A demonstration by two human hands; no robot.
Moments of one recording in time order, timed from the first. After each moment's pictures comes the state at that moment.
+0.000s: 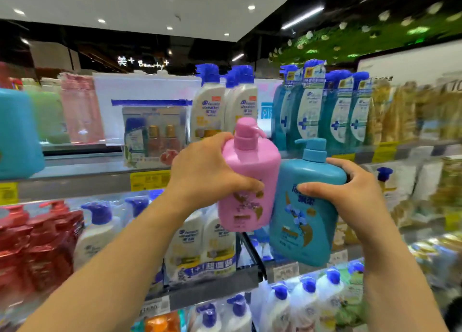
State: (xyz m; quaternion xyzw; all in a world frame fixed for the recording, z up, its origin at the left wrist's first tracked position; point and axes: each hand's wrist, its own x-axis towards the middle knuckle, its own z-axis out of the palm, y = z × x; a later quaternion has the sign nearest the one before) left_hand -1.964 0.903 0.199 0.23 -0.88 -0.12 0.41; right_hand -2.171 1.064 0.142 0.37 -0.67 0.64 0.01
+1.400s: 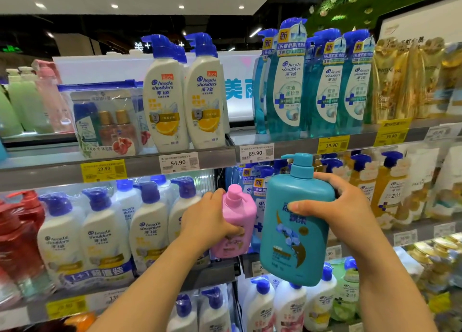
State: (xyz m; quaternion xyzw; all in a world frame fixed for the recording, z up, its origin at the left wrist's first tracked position) left_hand -2.084 0.884 0.046 0.39 -0.89 -0.05 0.22; right_hand -2.260 1.082 0.088 0.40 -0.63 0.64 -0.16
